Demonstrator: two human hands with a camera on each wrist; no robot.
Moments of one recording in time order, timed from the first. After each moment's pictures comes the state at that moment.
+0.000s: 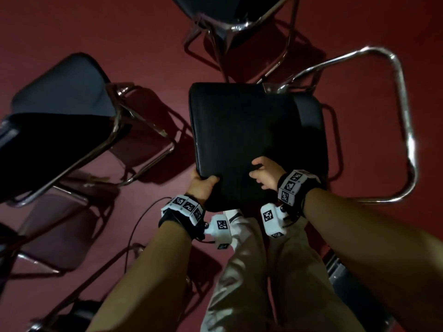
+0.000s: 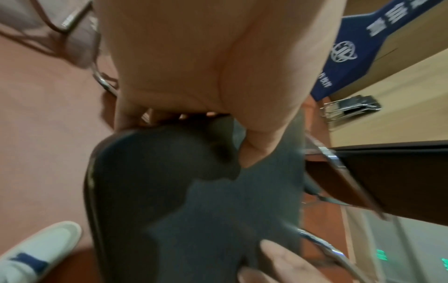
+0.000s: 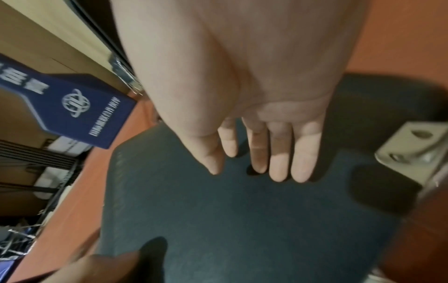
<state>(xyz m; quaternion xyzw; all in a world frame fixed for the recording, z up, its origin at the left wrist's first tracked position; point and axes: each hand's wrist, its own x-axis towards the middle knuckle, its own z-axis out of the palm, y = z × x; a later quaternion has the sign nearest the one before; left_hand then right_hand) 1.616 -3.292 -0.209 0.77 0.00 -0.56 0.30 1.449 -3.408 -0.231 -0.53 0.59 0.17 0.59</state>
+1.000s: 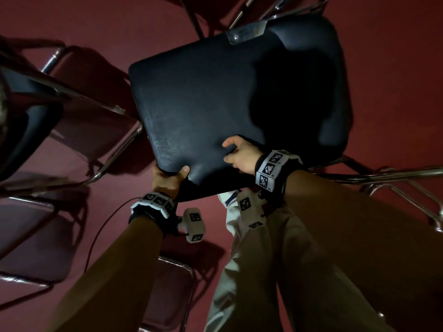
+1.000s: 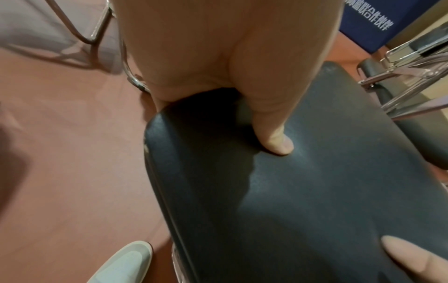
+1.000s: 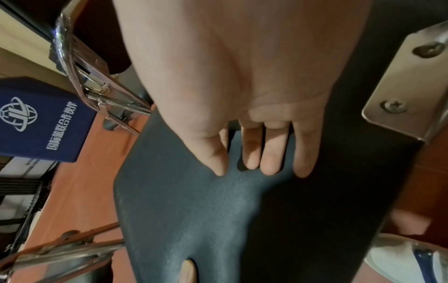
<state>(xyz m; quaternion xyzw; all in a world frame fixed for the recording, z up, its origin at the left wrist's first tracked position) 1.657 -3.261 -0.407 0.83 -0.07 -0.47 0.28 1.477 -3.387 -0.388 -0.52 0.60 0.14 0.59</state>
